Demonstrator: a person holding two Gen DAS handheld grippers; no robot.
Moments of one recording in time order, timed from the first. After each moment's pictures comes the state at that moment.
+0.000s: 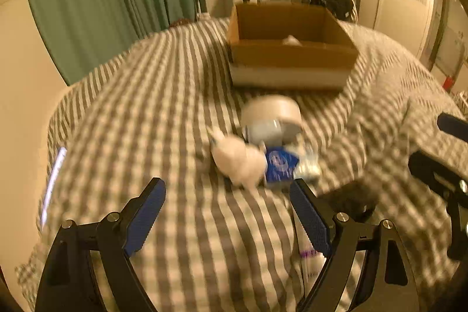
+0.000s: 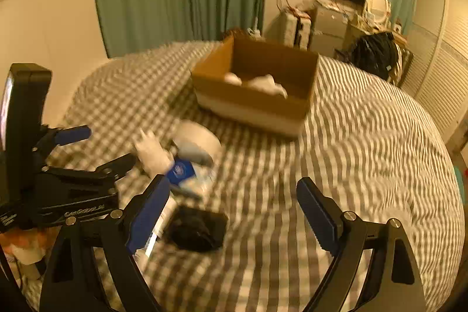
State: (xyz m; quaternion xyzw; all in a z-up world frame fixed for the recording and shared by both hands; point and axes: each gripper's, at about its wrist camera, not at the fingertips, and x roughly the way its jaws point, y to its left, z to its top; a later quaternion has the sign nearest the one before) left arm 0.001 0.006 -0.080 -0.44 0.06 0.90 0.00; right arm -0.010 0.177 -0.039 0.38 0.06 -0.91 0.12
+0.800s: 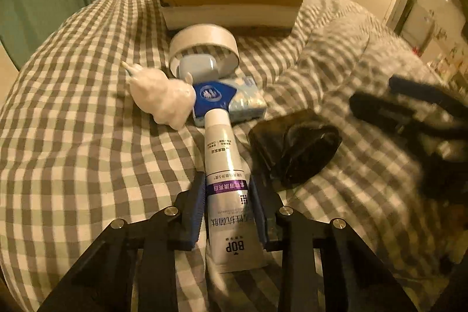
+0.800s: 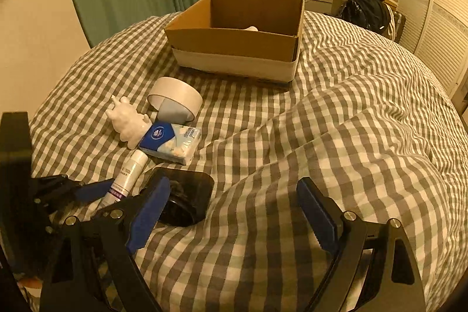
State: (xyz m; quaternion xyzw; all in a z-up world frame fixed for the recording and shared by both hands) left arm 0.022 0.034 -0.122 -0.50 0.04 0.86 0.11; right arm -0.014 0.195 -0.087 0.44 0.02 -0.89 0.10
